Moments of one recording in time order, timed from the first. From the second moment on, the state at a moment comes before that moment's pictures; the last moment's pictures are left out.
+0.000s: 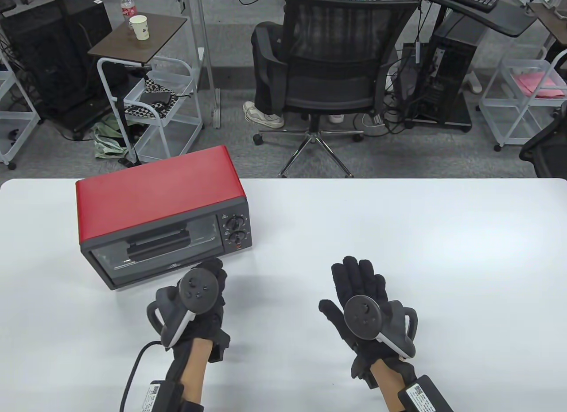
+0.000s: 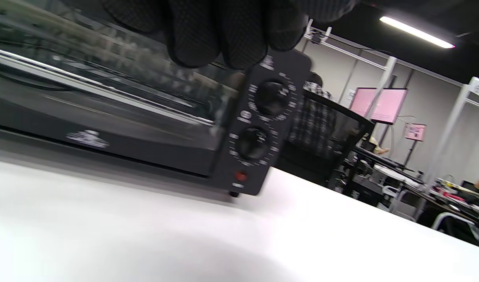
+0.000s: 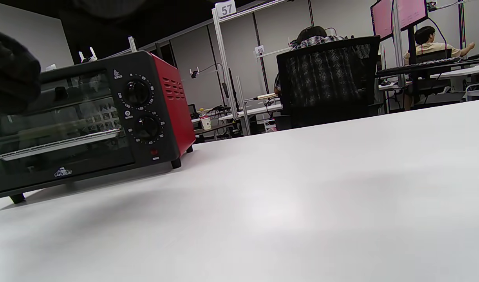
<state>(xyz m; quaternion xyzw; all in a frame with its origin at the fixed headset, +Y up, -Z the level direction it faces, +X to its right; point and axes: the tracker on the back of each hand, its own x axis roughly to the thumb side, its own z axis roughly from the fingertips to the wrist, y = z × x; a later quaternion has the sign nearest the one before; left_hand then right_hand) -0.169 -0.650 -0.310 0.09 0.04 0.19 0.98 0.135 -0.686 -0.303 0.11 -0.05 0.98 0.13</state>
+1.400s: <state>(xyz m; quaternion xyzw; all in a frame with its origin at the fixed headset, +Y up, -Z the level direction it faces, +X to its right) -0.122 -0.715 -0.317 -0.08 -0.03 0.05 1.00 0.150 -0.708 -0.311 0.07 -0.02 0.99 0.11</state>
